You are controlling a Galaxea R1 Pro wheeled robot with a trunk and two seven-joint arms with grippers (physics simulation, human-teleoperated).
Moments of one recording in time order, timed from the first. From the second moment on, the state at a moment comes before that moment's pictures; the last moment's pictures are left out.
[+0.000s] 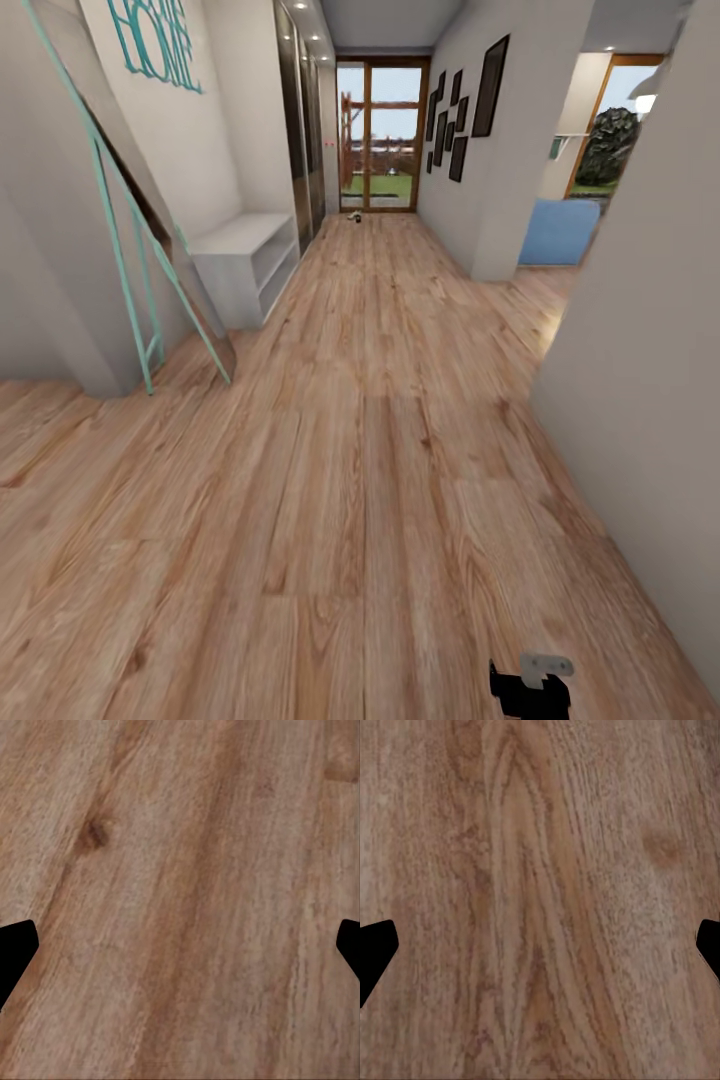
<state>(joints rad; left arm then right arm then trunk) -0.15 0.11 0.26 -0.34 0.02 -0.48 -0.01 -0.48 -0.05 0.11 -0.03 -0.13 -0.41 -0.16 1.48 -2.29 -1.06</state>
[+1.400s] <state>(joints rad) -0.15 0.11 0.26 -0.34 0.02 -0.48 -0.01 -0.48 -0.05 0.12 -0.03 -0.13 -0.41 -0.17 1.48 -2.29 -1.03</state>
